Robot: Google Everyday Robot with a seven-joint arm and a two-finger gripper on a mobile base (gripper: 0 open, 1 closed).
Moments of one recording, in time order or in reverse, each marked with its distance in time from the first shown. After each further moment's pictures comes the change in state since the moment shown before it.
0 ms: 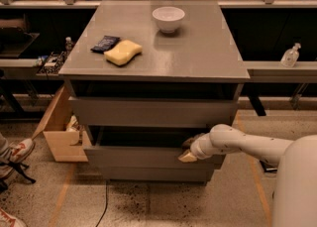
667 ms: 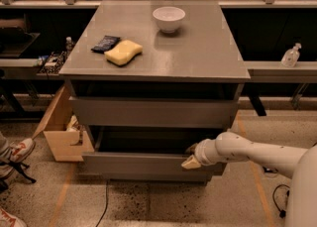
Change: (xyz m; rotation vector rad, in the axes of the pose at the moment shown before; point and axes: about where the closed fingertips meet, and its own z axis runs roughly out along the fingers) arm 0.019 0.017 -0.017 0.035 0.002 0.048
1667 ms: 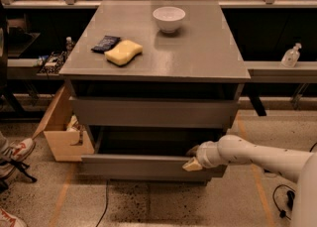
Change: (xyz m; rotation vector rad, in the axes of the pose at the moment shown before) arm 0.009 0.005 -0.005 0.008 0.000 0.018
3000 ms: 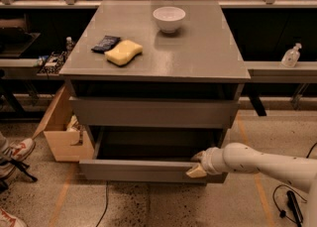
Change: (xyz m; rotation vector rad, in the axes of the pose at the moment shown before) arm 0.019 0.014 -0.014 0.029 0.009 0.052
